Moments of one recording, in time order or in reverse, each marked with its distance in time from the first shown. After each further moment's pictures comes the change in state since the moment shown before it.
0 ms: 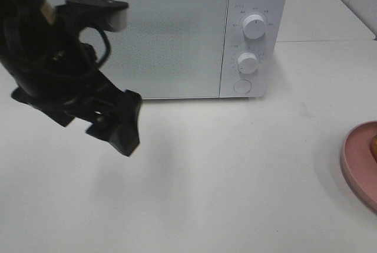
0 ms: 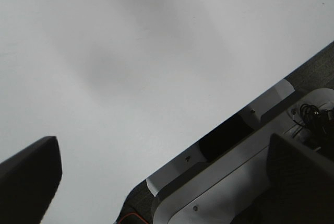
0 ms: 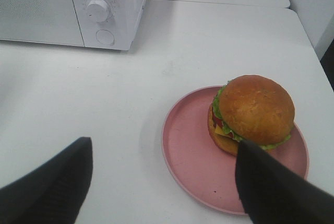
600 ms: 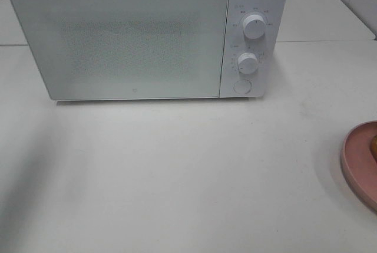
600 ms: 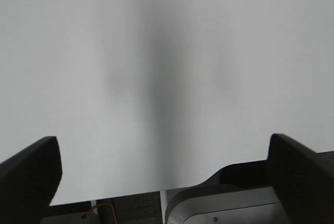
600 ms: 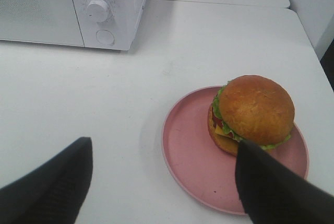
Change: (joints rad) left arm 0.591 -0.273 0.072 0.037 0.154 0.063; right arm 0.000 0.000 0.000 0.000 0.000 0.000
